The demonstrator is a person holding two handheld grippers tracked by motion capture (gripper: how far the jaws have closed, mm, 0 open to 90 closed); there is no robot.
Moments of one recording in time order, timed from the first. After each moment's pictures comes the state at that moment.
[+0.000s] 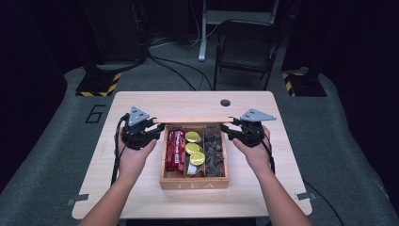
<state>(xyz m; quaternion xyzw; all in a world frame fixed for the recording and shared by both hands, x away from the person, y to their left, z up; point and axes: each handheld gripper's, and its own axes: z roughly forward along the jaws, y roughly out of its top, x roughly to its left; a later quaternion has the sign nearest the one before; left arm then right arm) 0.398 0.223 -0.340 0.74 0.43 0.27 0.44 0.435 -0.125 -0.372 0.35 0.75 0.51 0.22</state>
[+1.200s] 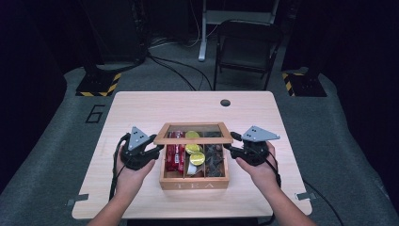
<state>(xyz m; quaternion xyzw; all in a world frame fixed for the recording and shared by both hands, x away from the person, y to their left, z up) 0.359 0.226 -0.377 0.76 0.40 0.27 0.44 0.381 -0.128 -0.378 0.32 0.78 0.49 0.23</state>
